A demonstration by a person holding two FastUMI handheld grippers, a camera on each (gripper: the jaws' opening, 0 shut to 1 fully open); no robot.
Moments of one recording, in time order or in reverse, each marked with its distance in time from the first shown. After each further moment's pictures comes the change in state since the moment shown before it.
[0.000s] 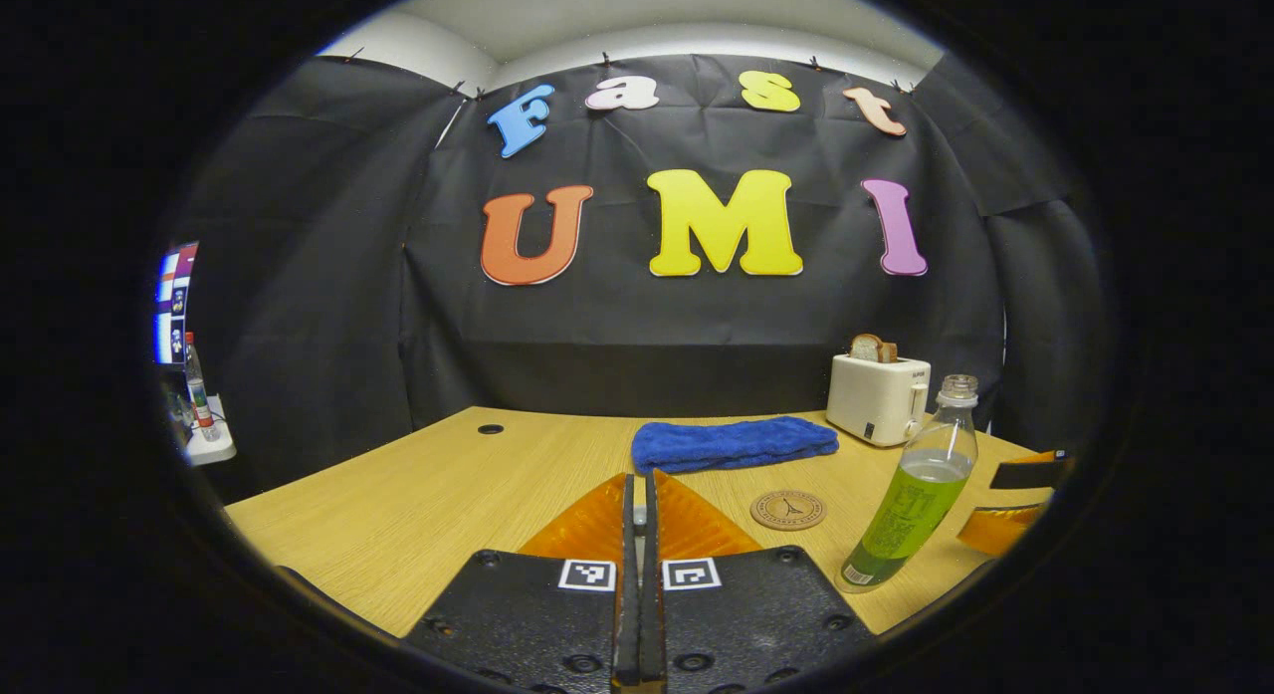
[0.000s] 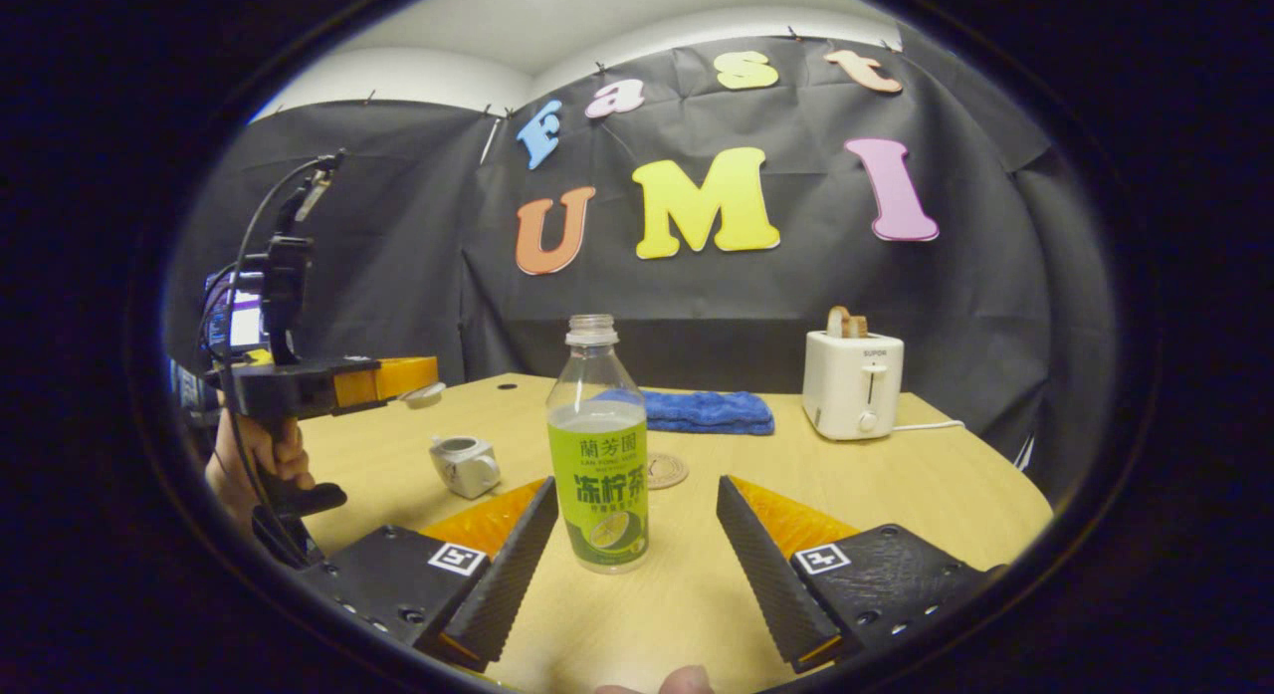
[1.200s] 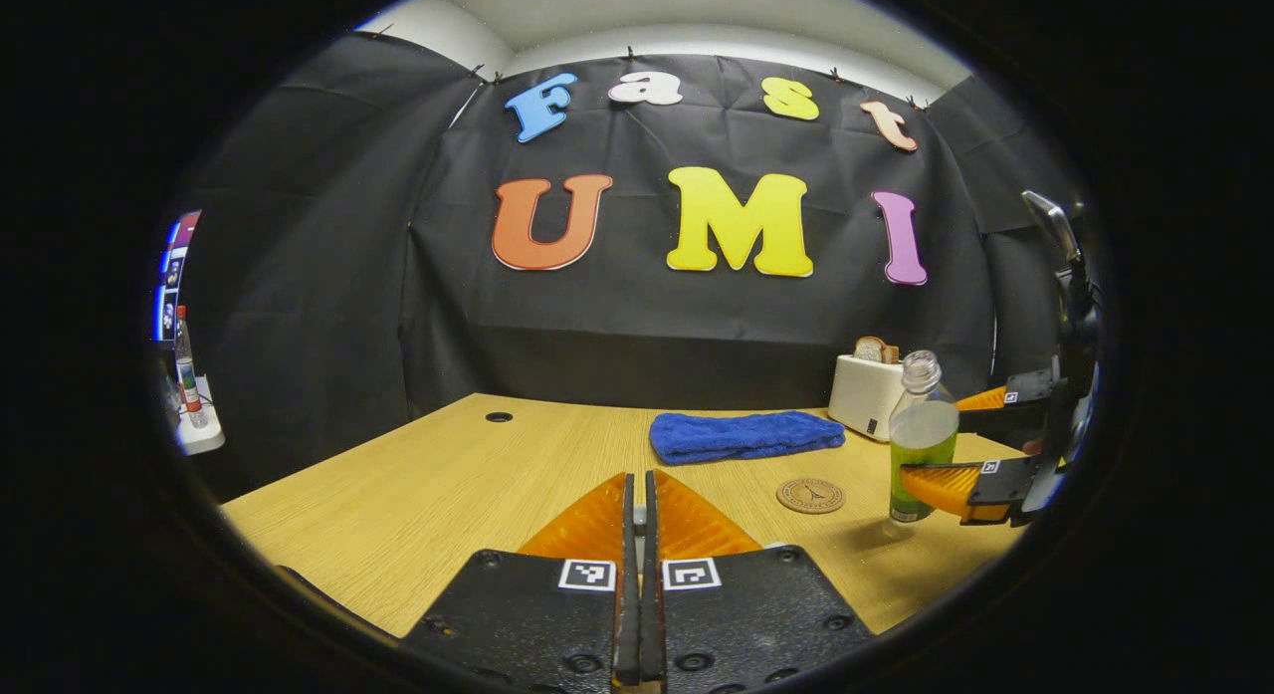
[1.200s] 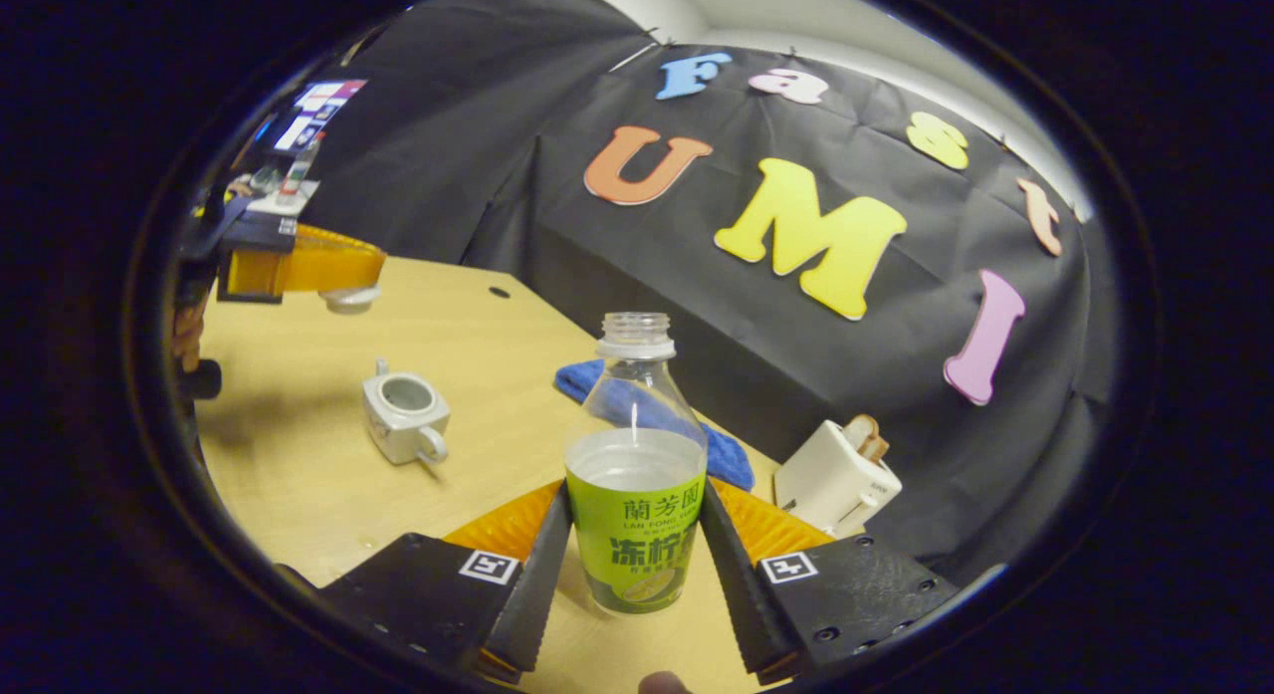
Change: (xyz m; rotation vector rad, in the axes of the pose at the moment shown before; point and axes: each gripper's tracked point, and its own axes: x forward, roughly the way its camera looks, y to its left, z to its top) left arm -0.004 0.055 -0.009 -0.039 0.014 -0.041; right arm 0.084 0.034 0.034 -0.642 0.176 -0.096
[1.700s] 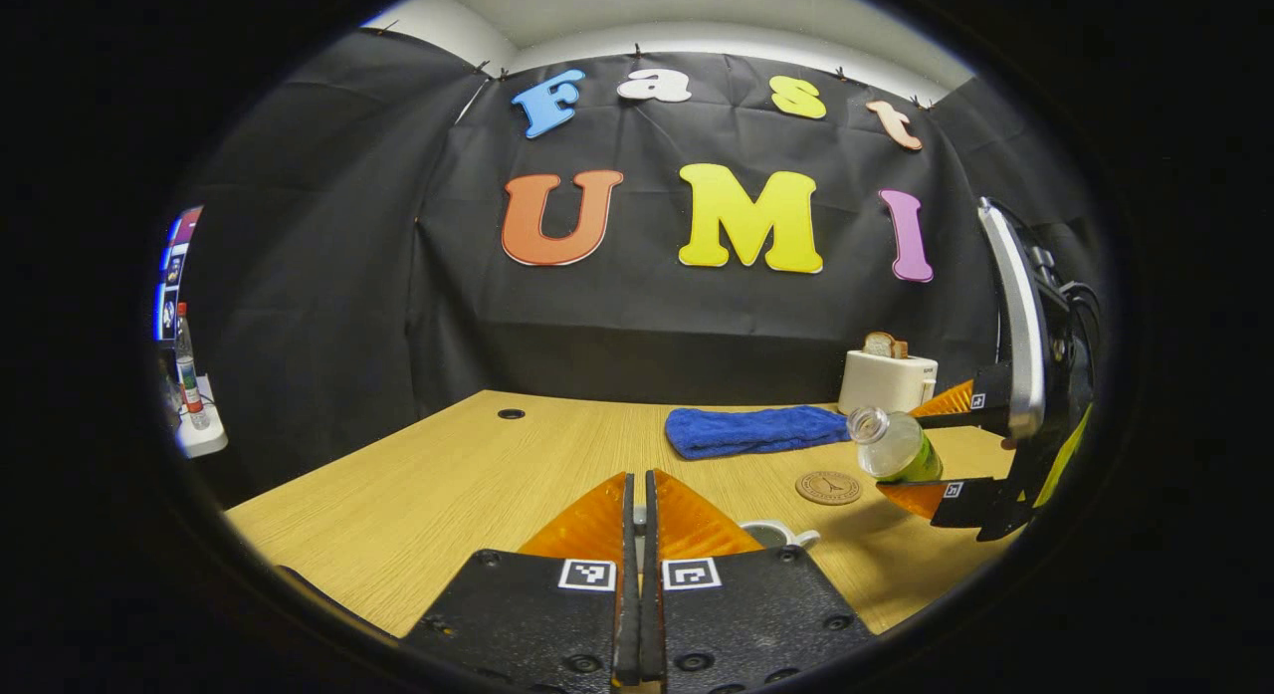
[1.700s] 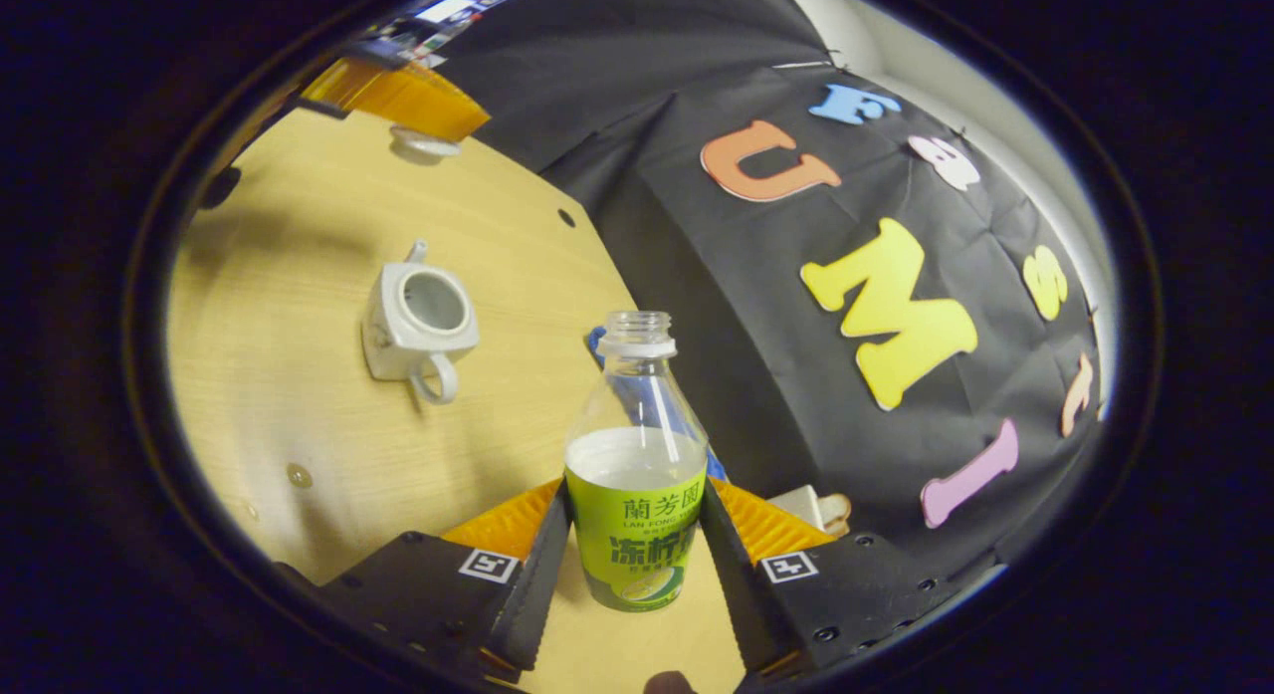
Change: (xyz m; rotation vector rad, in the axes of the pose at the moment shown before) left arm -0.001 0.022 -0.007 0.008 0.016 0.003; right arm 0.032 0.020 0.009 -0.488 0.046 -0.034
